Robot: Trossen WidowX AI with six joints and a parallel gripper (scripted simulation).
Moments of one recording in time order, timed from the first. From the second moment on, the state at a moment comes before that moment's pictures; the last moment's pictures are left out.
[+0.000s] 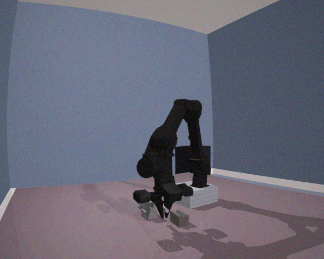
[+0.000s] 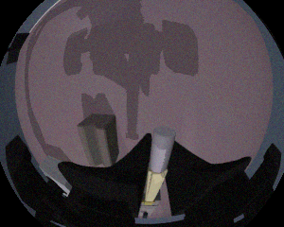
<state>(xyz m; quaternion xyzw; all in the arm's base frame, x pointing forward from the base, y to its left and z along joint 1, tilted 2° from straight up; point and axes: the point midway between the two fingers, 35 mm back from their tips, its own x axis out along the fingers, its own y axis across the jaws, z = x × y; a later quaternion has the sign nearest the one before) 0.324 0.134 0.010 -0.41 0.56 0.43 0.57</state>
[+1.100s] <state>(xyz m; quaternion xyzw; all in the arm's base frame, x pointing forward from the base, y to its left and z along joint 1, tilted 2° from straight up) 0.324 0.133 0.021 -0.41 0.56 0.43 0.57</state>
